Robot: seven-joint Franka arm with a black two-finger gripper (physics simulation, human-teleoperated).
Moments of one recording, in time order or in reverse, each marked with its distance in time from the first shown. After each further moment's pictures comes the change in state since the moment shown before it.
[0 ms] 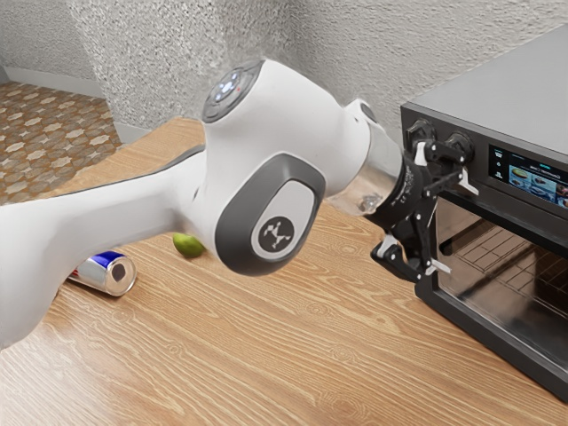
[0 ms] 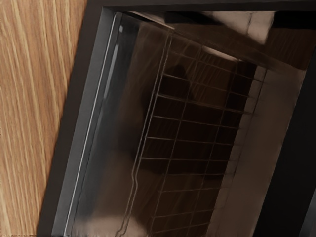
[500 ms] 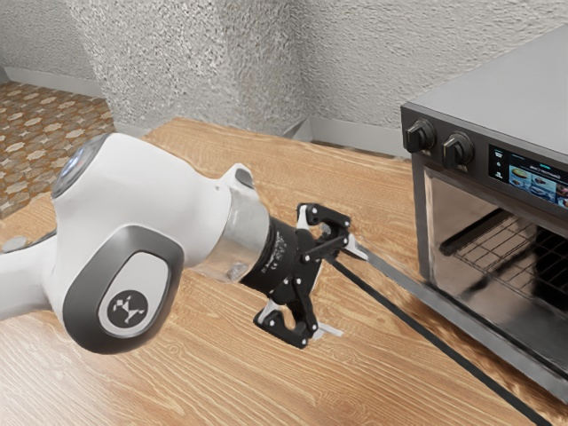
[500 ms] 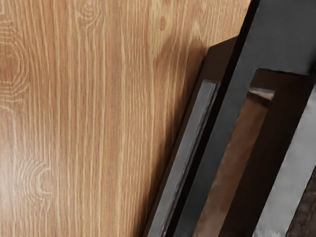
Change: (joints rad) arm 0.109 -0.367 -0.067 -0.457 -0.115 0.042 0.064
